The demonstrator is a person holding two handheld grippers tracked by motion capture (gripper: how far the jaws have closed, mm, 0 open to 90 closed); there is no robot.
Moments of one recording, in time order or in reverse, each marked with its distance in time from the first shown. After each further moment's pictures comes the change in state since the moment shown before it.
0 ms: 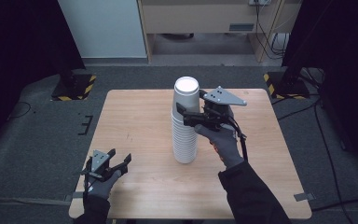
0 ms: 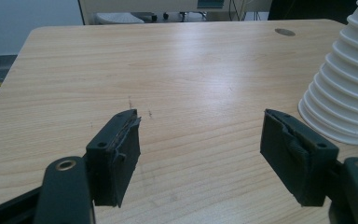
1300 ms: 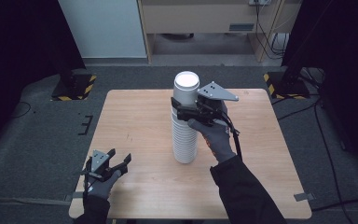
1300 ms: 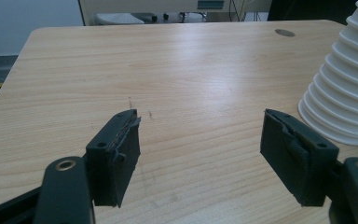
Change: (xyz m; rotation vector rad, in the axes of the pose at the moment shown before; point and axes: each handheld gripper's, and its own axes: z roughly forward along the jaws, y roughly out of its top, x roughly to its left) left arm 0.000 0.000 -0.001 -0.002 0.000 0.001; right arm 0.005 0.009 0.016 -0.023 -0.023 -0.005
